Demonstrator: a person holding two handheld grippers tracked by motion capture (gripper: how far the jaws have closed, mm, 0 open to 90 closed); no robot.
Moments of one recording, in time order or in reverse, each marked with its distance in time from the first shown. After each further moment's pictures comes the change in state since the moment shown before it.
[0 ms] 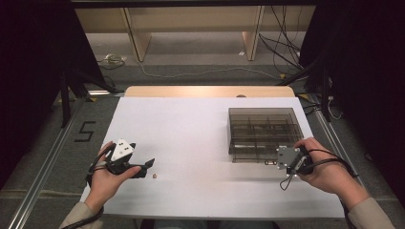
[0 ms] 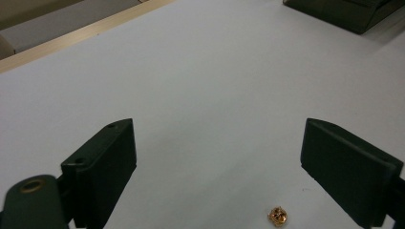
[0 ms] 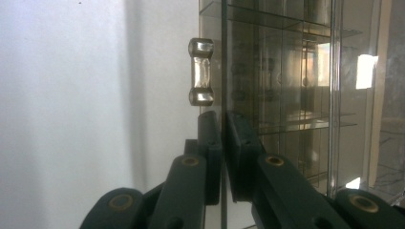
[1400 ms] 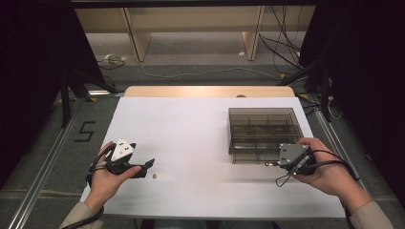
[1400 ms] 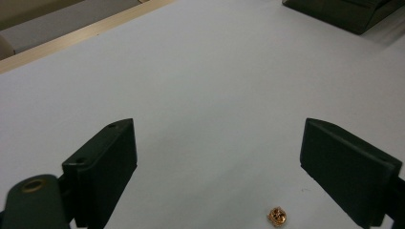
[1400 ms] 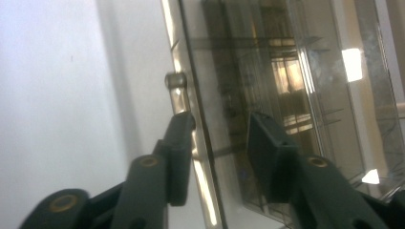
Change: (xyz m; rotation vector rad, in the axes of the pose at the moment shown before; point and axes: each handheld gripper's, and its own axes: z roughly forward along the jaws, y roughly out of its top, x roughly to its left) left arm 0.000 0.000 0.000 -0.001 -0.001 0.001; right arm 0.004 -0.001 -0.006 -0.106 -0.045 0.201
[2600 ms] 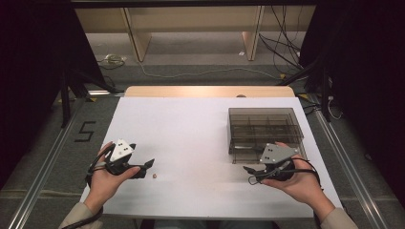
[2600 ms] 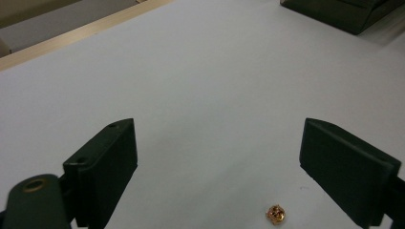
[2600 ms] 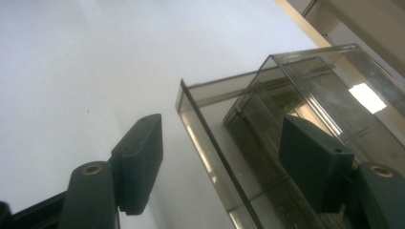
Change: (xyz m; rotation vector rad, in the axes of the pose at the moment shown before) left arm 0.001 -0.002 -0.001 -0.005 -0.011 -0.007; right arm 0.030 0.034 0.035 -0.378 0.010 0.309
